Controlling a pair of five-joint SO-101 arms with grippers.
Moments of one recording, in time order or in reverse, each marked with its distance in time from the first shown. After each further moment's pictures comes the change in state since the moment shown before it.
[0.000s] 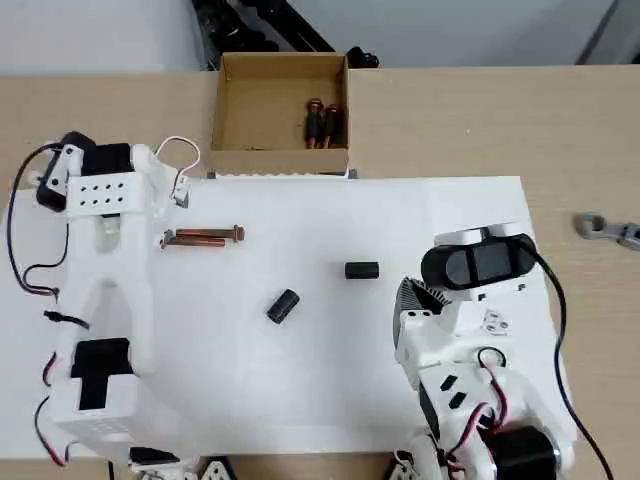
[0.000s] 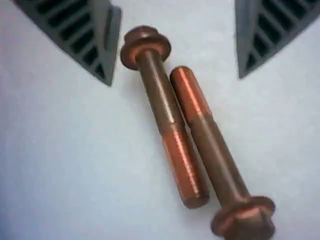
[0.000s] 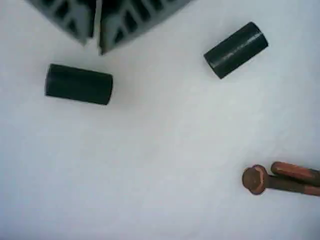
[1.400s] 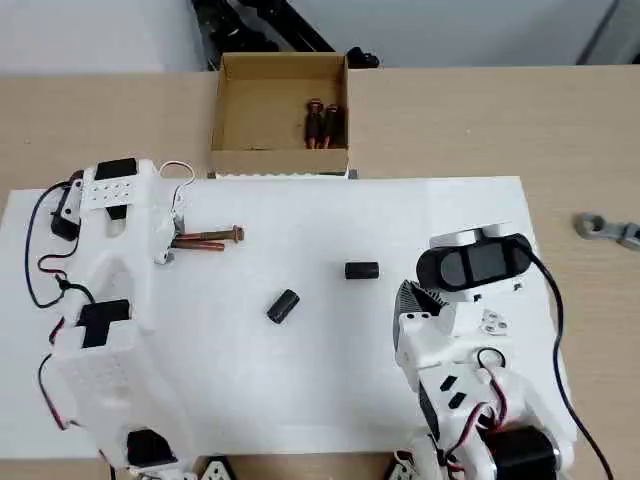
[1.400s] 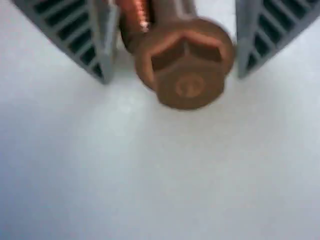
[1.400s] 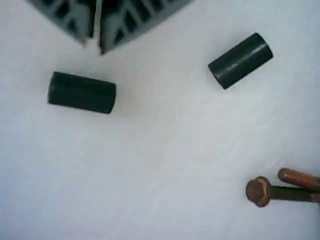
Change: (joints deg) left arm -3.3 18.4 -0.9 -7.6 4.6; right arm -0.1 0.0 0.0 0.8 1.5
